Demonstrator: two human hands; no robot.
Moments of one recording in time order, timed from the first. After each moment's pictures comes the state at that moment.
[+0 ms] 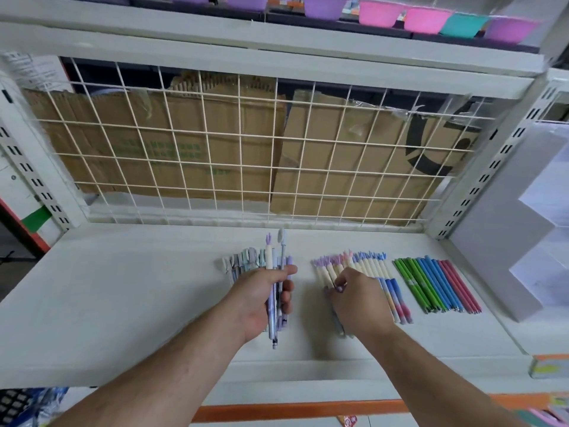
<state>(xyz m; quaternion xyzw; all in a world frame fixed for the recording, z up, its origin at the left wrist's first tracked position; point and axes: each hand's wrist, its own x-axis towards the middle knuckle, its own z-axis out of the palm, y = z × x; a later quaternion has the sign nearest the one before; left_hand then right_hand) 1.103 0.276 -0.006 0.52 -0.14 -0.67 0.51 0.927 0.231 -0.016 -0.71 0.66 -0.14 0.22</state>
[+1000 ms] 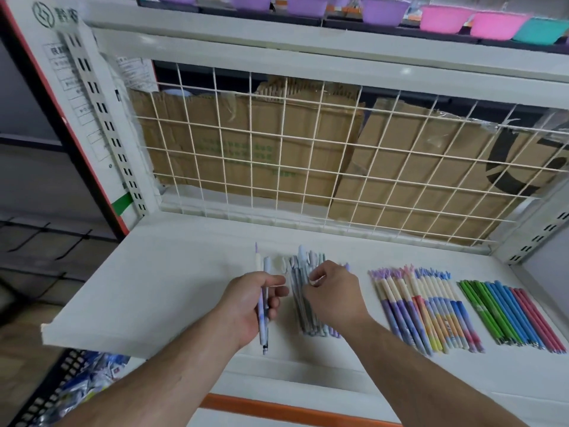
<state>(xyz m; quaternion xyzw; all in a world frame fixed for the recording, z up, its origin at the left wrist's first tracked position) 1.201 0.321 -0.020 0.58 -0.06 -0.61 0.54 1.058 0.259 -0.014 -0.73 0.56 -0.19 0.36</state>
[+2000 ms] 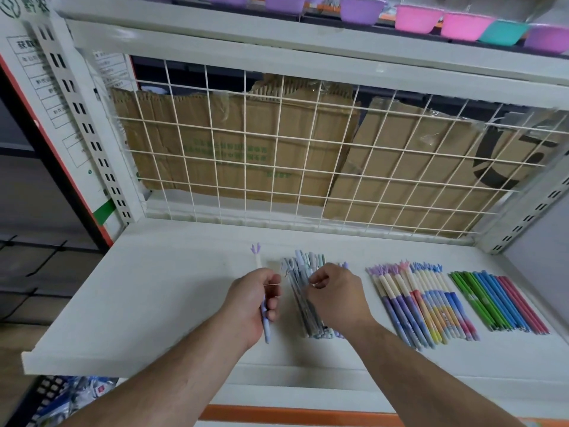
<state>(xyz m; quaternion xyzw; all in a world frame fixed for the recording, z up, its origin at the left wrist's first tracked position) 1.212 0.310 -0.025 0.58 -0.06 -0.60 0.55 1.069 0.265 -0.012 -0.71 0.59 -0.22 0.33</state>
